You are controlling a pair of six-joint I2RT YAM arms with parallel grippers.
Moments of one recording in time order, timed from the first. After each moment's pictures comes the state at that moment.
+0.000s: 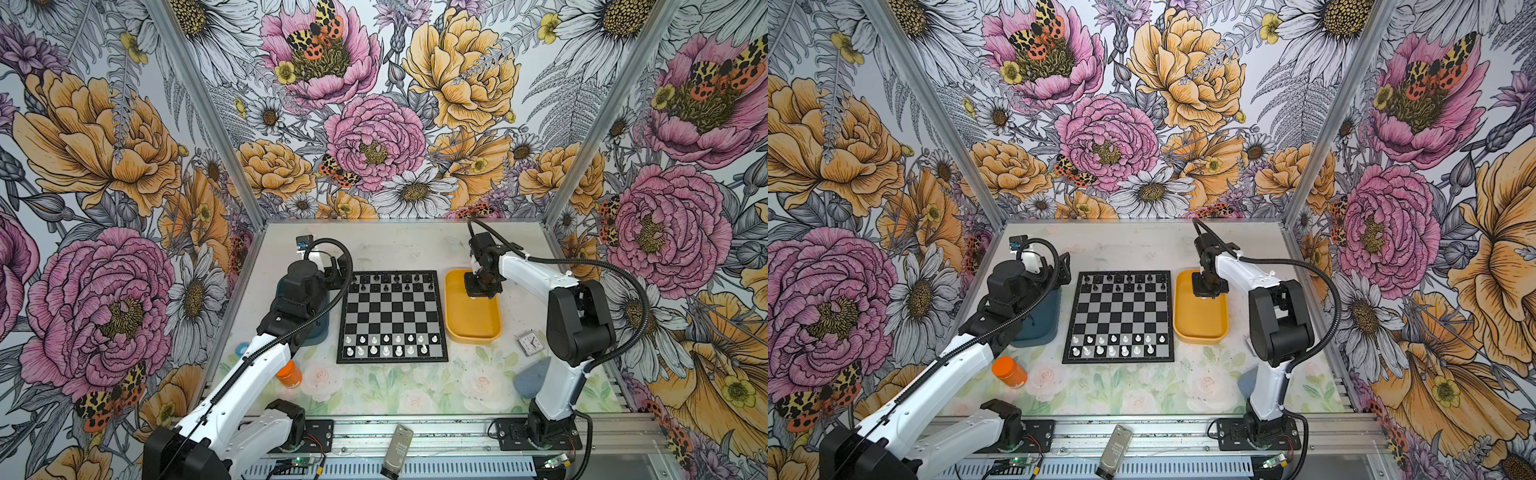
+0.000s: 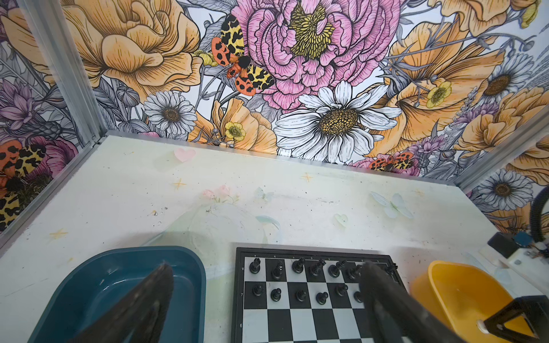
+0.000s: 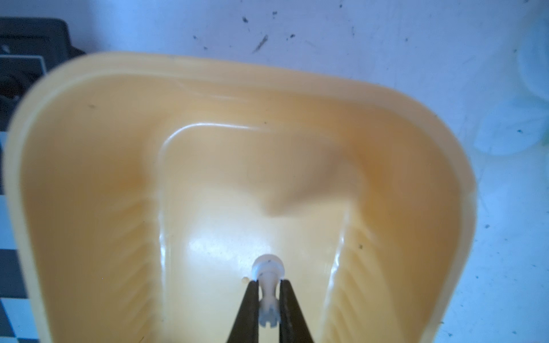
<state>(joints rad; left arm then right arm) -0.34 0.99 0.77 -0.03 -0.23 -0.30 0.27 1.84 1.38 -0.91 -0.01 0.22</state>
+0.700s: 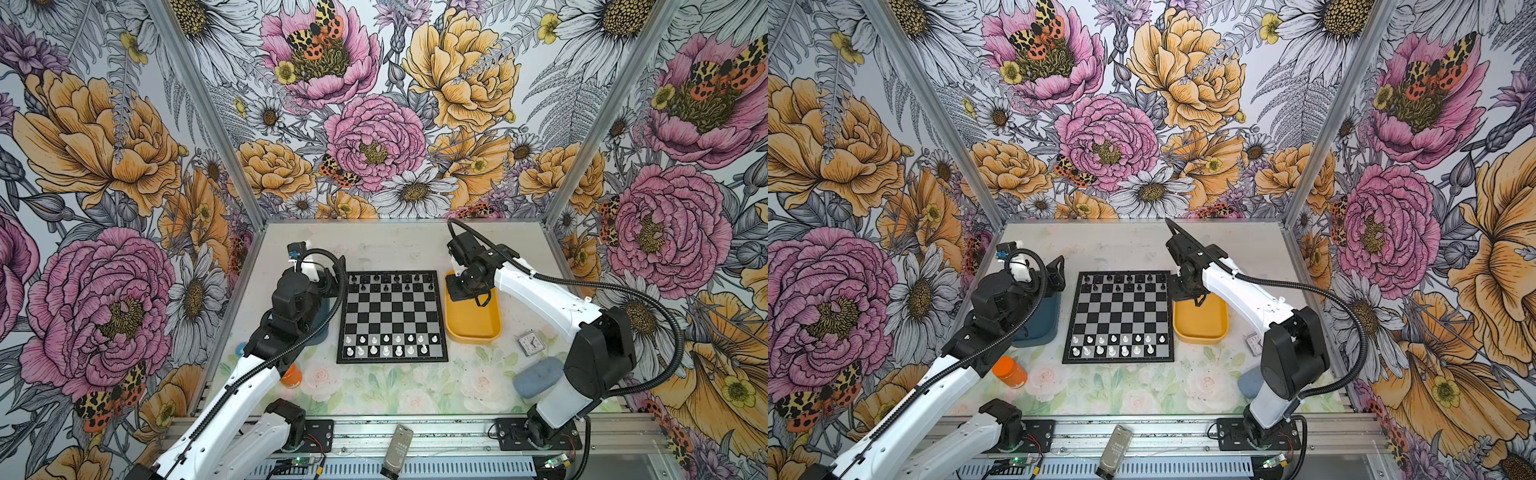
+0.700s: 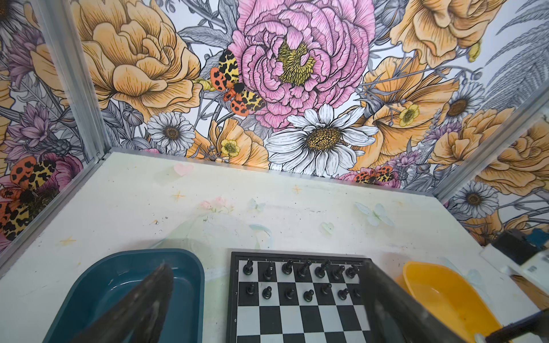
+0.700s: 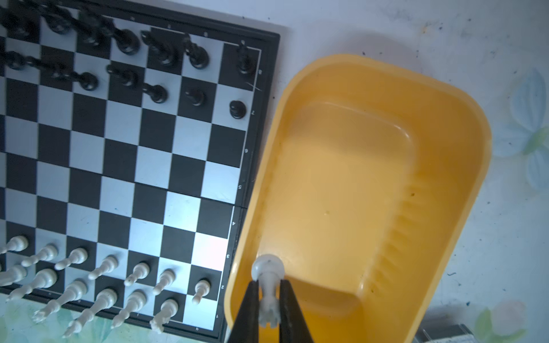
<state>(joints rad) -0.42 0.82 0.74 -0.09 -0.30 -0.30 0.54 1.63 1.43 -1.04 0.03 0.29</state>
